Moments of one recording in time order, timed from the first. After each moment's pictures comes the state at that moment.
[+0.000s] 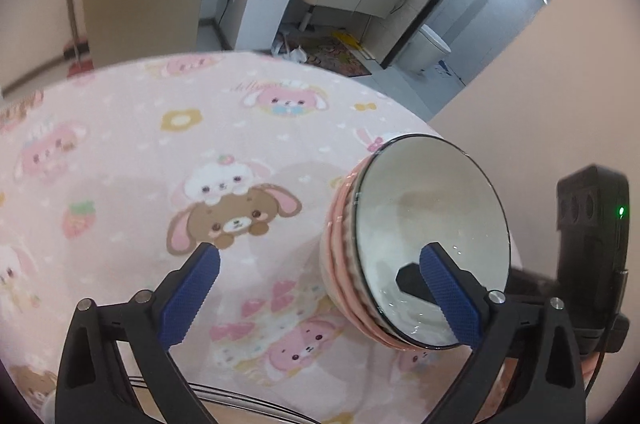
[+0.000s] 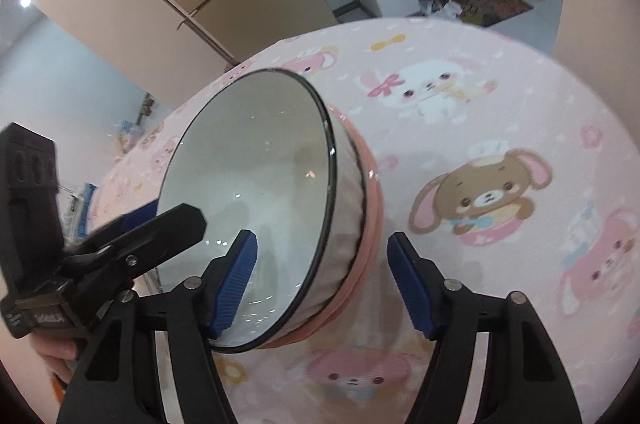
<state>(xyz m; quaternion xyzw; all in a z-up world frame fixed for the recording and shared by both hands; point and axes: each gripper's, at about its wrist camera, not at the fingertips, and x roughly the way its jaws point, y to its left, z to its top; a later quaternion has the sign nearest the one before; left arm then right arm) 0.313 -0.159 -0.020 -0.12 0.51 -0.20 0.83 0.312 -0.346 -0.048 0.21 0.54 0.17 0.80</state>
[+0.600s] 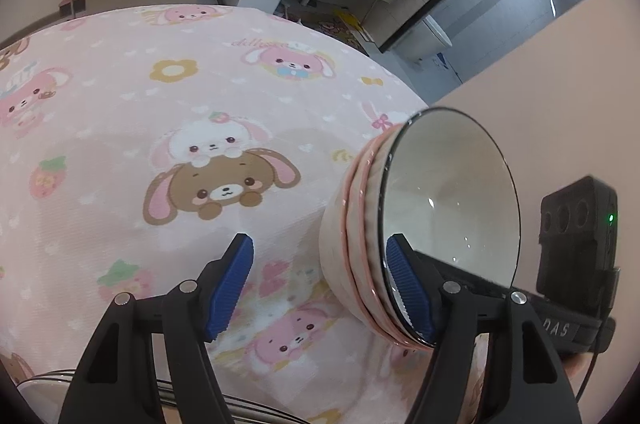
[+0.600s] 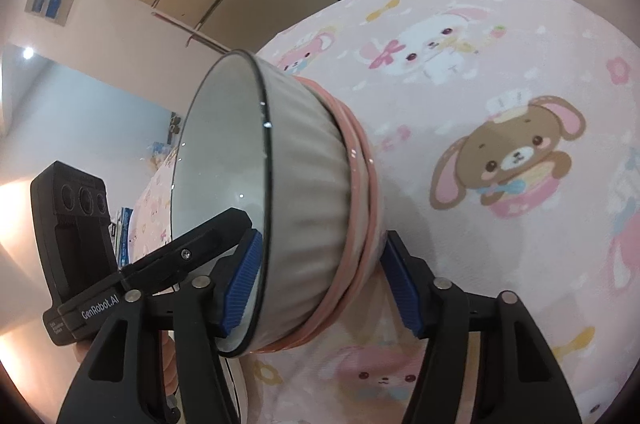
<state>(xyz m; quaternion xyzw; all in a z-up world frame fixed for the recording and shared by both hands) 0.314 -0.160 -0.039 -0.16 0.55 -0.22 0.79 0.304 -0.359 -0.059 0.28 0.54 0.17 0.77</state>
